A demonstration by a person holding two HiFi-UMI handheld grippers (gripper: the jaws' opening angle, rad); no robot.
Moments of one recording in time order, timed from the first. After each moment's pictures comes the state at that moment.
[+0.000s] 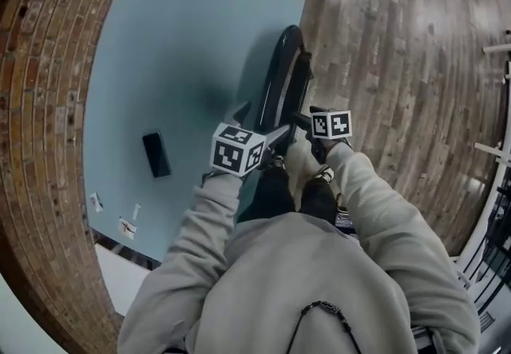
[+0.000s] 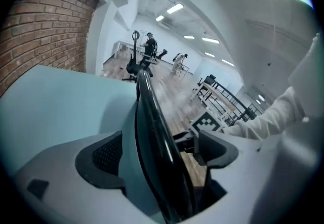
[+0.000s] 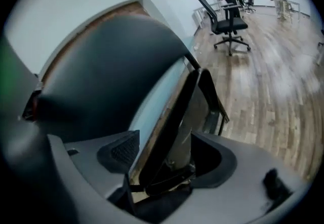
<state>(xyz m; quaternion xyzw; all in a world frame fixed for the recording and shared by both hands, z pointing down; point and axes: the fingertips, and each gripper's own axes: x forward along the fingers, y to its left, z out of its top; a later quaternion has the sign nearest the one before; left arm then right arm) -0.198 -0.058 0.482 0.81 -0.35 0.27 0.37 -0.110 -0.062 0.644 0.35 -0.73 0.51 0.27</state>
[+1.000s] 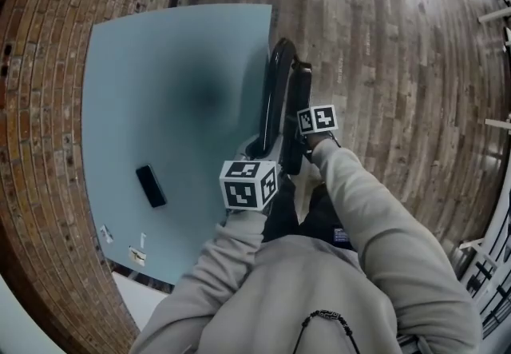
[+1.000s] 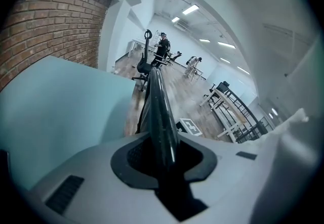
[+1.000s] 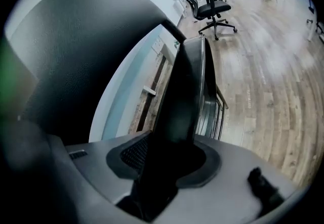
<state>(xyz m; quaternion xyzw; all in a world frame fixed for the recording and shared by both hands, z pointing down) -0.125 -0.058 0.488 0.77 -0.42 0.25 0.41 -0.077 -0.078 0.722 0.36 -0.68 0.58 0.28</state>
